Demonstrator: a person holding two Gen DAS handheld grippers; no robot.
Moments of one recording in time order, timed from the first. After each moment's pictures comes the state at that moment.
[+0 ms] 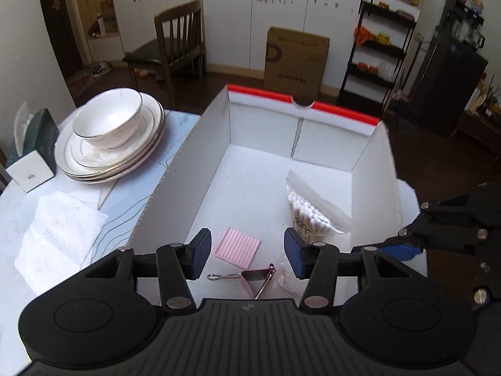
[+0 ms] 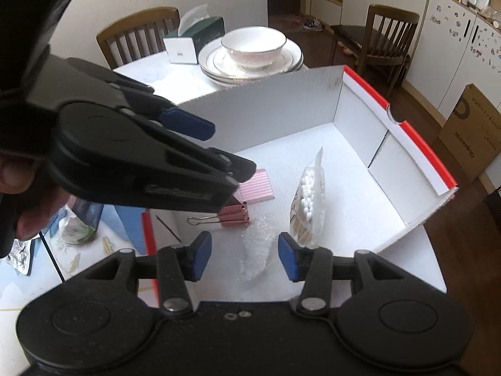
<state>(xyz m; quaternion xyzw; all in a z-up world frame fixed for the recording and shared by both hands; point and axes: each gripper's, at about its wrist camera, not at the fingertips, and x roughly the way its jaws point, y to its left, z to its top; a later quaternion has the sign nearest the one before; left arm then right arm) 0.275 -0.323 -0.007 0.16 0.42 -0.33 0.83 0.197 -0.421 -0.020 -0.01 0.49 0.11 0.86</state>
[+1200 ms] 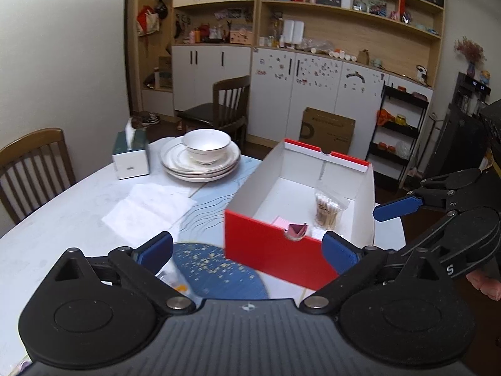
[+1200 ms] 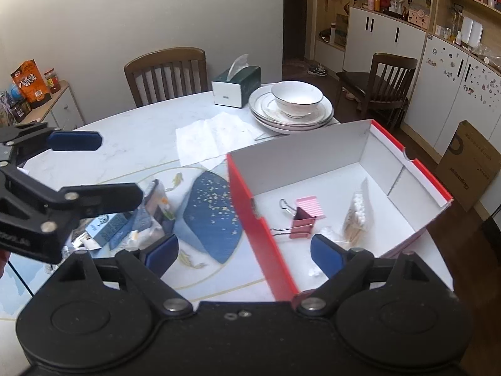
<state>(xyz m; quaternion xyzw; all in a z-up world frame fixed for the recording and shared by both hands) 0.141 -0.139 0.054 0.07 0.30 -0.28 0.91 0.116 -0.337 0.041 -0.02 0.41 0.11 0.90</state>
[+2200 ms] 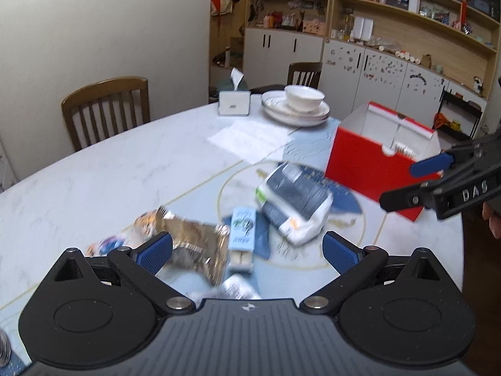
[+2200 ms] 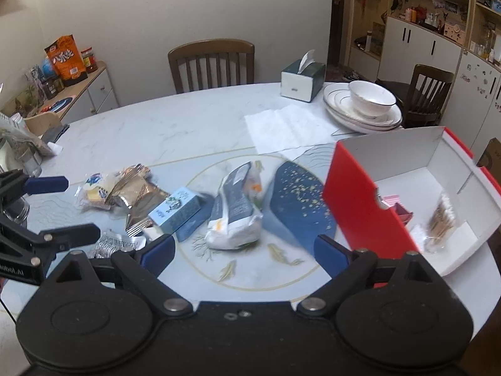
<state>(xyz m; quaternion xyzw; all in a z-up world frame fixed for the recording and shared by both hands) 0.071 0.017 -0.016 0.04 0.33 -0.17 0.93 0.094 -0.226 0.006 -0.04 0.41 0.16 0.90</state>
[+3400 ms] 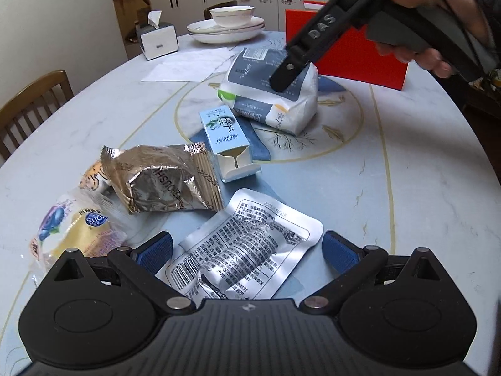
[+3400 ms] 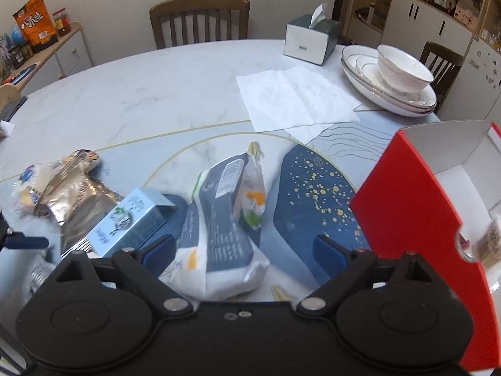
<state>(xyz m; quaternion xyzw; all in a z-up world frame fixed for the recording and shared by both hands) 0.103 0.032 -0.117 0.18 0.37 -0.31 0.86 0.201 -0.184 -0.071 -0.07 0.47 0.14 0.87</state>
